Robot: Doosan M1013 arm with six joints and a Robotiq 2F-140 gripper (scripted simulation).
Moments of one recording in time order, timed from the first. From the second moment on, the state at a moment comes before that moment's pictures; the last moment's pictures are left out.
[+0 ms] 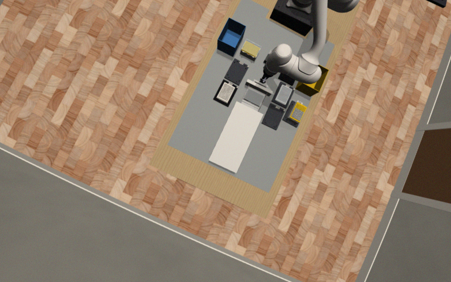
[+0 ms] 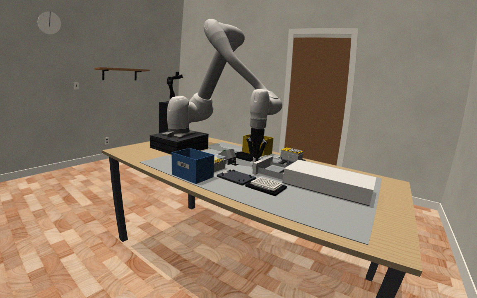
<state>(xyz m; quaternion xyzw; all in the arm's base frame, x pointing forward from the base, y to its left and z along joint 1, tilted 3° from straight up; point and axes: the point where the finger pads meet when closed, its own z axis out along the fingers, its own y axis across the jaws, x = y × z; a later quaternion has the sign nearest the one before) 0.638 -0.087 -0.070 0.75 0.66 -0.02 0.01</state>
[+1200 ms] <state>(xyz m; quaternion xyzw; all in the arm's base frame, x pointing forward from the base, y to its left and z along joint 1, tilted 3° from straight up) 0.678 -0.092 -0.071 0.75 0.66 -0.02 0.01</state>
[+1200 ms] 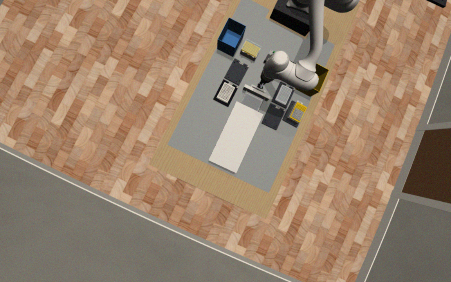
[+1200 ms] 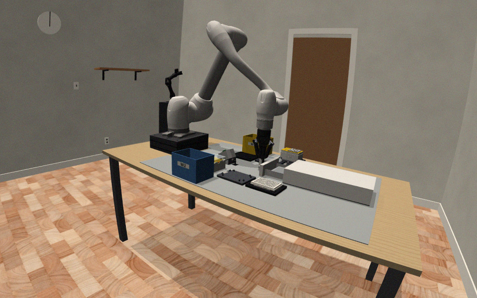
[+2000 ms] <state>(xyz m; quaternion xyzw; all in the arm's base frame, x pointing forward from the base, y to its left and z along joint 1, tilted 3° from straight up) 0.707 -0.096 -0.071 0.75 0.66 -0.02 0.01</state>
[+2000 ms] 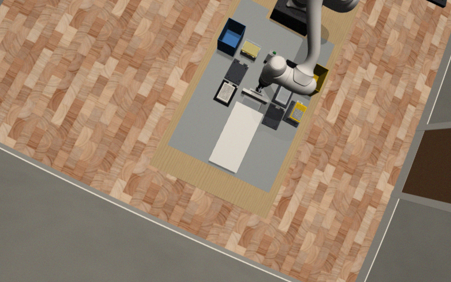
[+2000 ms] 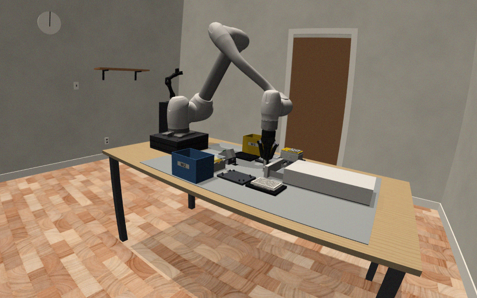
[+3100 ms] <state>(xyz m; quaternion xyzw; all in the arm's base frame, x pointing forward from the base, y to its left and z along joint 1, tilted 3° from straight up) 0.743 -0.100 -0.071 0.75 0.66 -0.02 0.01</state>
